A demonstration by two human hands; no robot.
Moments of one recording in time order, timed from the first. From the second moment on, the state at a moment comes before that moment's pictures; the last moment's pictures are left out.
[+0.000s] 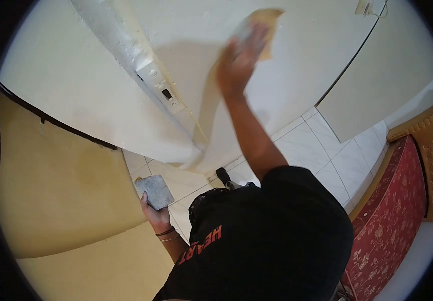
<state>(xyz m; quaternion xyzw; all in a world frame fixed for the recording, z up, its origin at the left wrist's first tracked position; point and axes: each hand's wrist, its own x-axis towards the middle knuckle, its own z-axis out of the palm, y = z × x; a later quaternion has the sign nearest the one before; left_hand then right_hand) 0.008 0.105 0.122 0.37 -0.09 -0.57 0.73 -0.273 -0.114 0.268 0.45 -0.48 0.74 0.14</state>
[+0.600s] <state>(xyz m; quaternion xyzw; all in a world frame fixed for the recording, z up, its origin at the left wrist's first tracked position) -0.010 0.104 0.140 0.37 -0.10 -0.53 0.76 -0.300 -0.125 0.256 0.43 -0.40 0.81 0.07</state>
